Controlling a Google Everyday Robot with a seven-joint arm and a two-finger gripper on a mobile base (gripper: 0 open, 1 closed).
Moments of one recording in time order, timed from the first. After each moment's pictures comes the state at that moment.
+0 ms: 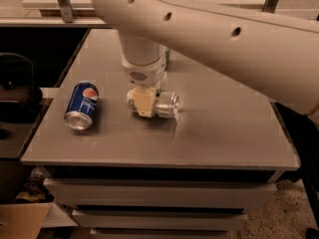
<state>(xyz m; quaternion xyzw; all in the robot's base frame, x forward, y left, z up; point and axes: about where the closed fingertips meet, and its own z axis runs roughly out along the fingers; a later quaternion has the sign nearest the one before) 0.539 0.013 0.855 -0.60 0.80 -0.08 0.06</state>
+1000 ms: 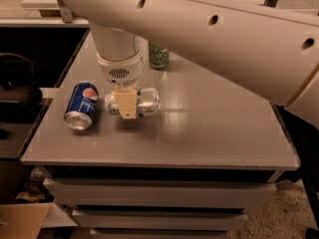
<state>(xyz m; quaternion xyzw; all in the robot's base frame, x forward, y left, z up) 0.514 0.067 0.873 -0.71 0.70 -0.05 0.05</state>
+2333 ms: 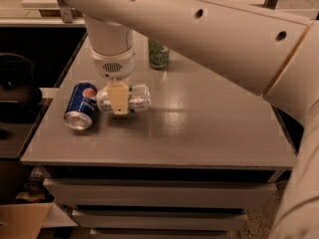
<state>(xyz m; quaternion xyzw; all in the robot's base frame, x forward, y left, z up) 0.529 0.089 0.870 -0.73 0.68 -0.03 0.05</state>
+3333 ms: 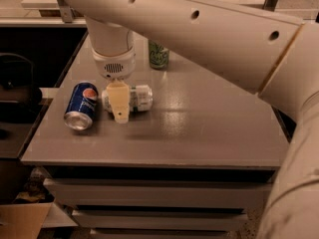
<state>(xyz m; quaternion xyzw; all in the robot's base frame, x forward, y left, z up) 0.533 0.088 0.864 -0.73 0.68 -0.03 0.04</state>
